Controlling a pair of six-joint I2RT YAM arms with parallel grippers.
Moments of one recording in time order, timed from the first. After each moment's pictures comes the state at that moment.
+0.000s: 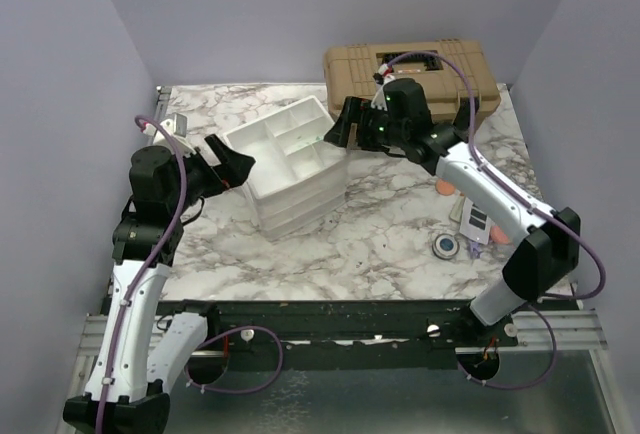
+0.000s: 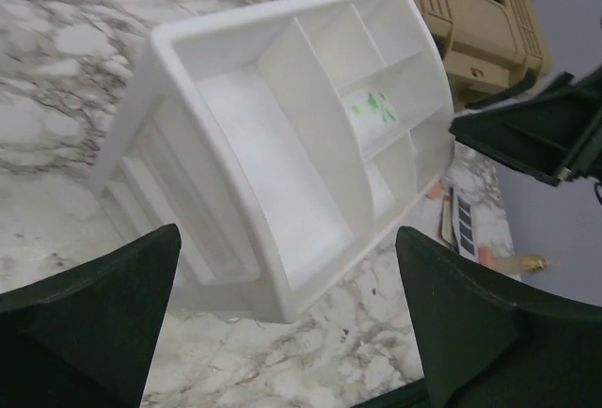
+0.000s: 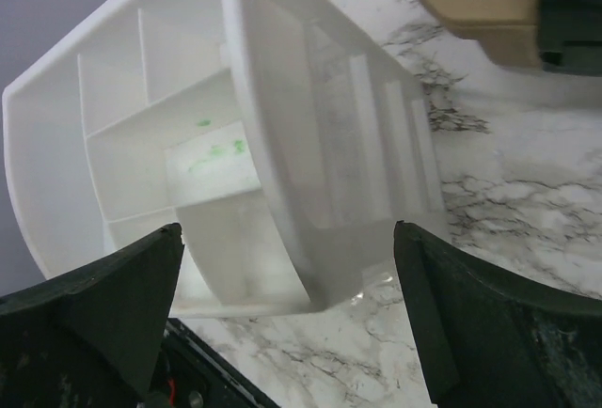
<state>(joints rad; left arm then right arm) -0.09 0.79 0.97 -0.50 0.35 -0.58 0.57 1.63 1.51 -0.41 -0.23 0.55</state>
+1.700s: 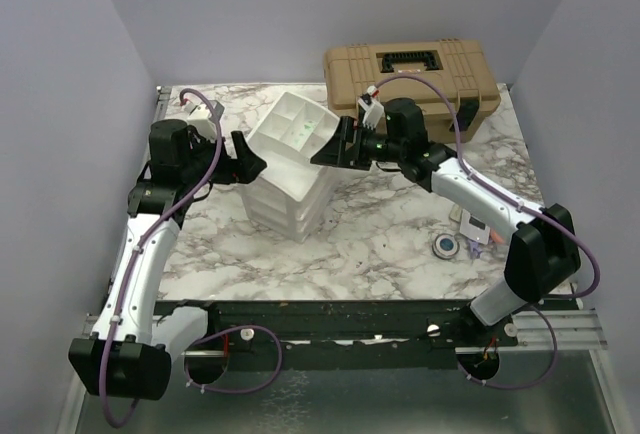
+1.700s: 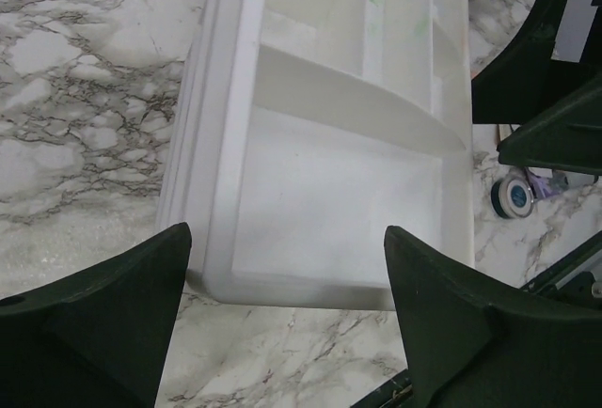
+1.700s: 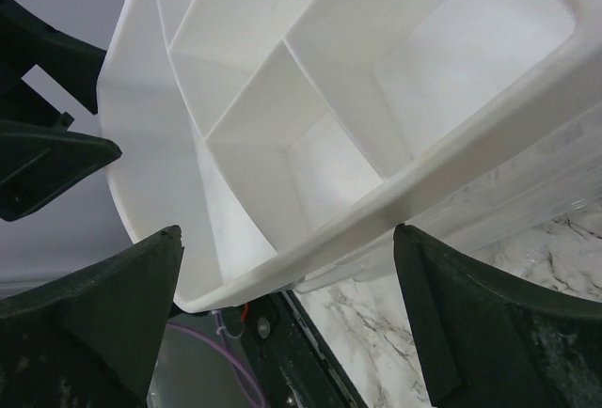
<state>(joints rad) -0.09 1.04 1.08 -0.52 0.49 -0.23 0.57 1.58 1.26 -0.09 -0.55 0.68</state>
